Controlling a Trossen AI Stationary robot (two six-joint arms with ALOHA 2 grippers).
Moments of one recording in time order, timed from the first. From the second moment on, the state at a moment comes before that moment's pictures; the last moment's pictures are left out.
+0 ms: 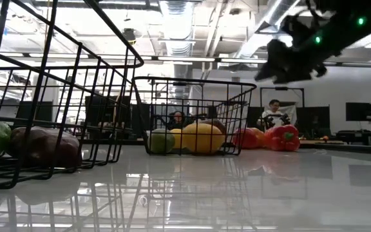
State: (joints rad) left arm -0.17 0.79 0.73 -0.05 -0.35 0.13; right arm 0.16 1.13 0.53 -0.04 1.03 0.54
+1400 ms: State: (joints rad) left arm -0.17 0.82 0.73 -0.06 -0.36 0.15; right arm -0.25 1.51 0.53 -0.18 0.76 0.72
